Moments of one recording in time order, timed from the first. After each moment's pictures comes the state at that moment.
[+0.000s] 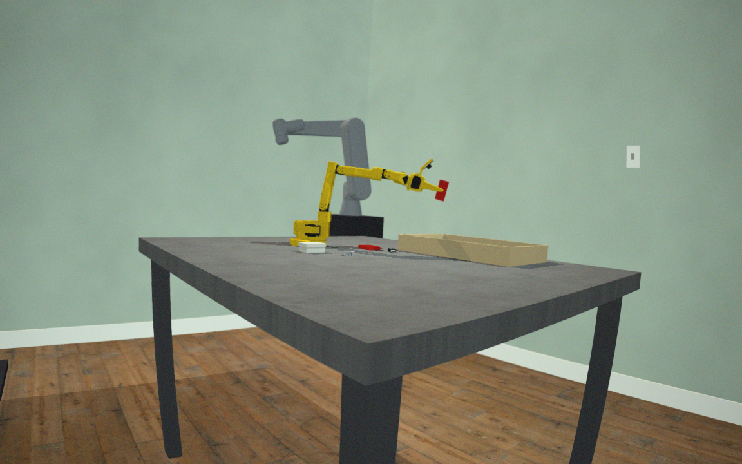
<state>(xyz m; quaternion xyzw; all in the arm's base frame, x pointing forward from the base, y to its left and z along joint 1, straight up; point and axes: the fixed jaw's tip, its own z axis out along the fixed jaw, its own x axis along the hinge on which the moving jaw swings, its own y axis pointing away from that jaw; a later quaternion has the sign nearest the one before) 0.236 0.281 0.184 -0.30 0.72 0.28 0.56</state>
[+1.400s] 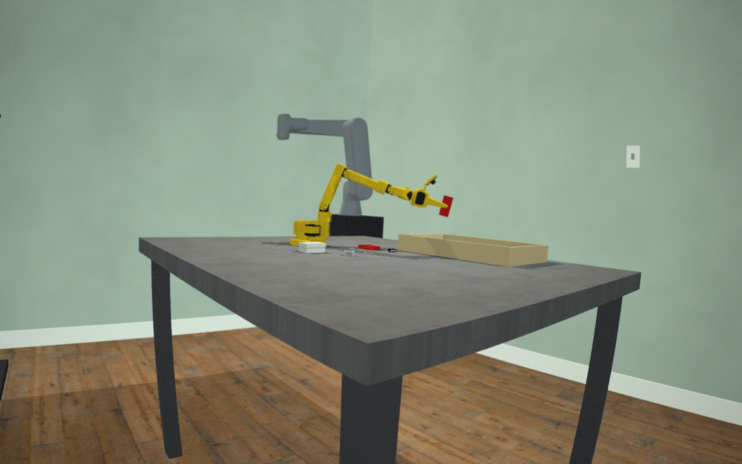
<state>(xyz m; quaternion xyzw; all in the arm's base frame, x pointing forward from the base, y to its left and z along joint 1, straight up) 0.246 0.291 0.139 -0.30 0.72 0.27 0.56</state>
